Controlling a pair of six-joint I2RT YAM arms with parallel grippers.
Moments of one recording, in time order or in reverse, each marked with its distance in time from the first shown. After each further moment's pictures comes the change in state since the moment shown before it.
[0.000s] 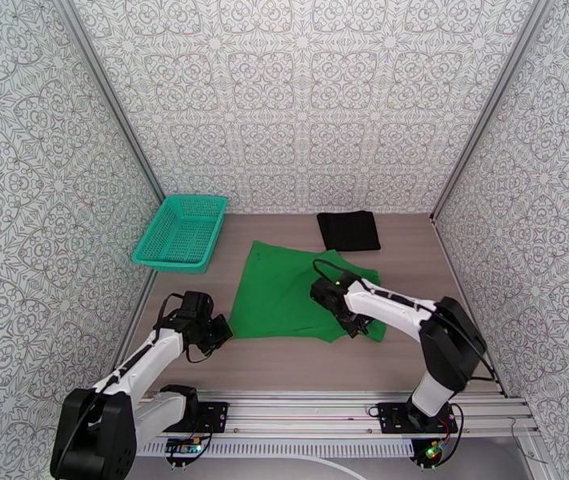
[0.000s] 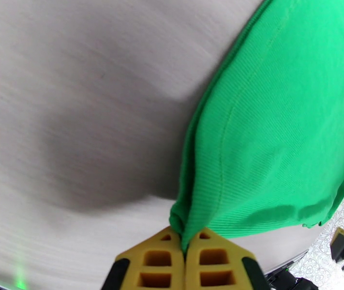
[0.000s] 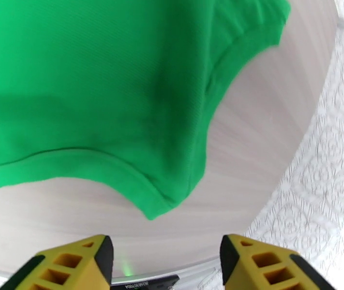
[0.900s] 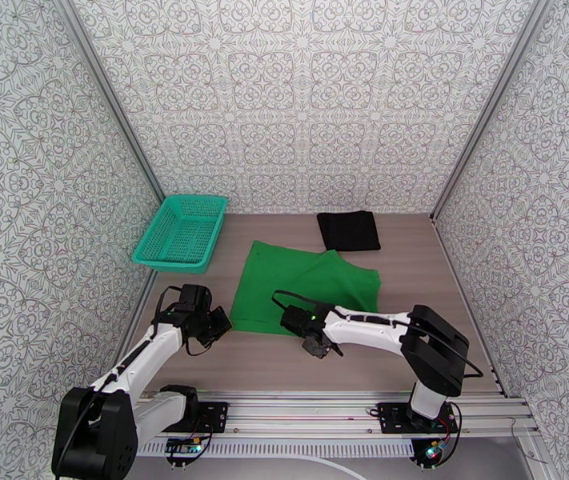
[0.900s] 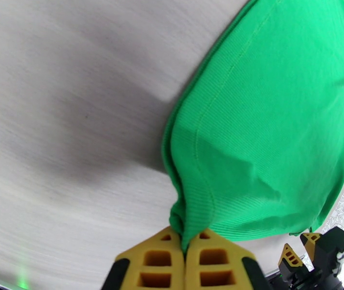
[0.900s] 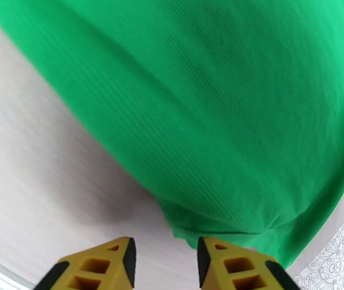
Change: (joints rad) left arm 0.011 0.002 0.069 -0.013 -0.018 0.008; right arm 0.226 0.137 -0.073 0.334 -0.171 -0.069
